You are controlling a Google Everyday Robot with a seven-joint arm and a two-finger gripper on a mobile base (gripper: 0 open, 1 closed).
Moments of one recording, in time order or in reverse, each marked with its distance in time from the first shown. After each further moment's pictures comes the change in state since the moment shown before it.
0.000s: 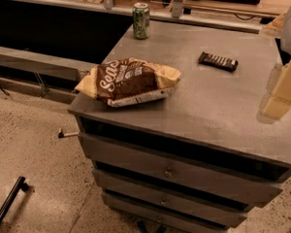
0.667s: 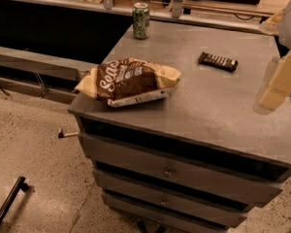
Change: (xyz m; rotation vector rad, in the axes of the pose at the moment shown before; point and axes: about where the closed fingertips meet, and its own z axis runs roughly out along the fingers) arm -0.002 -0.018 0.007 0.009 -0.032 0.021
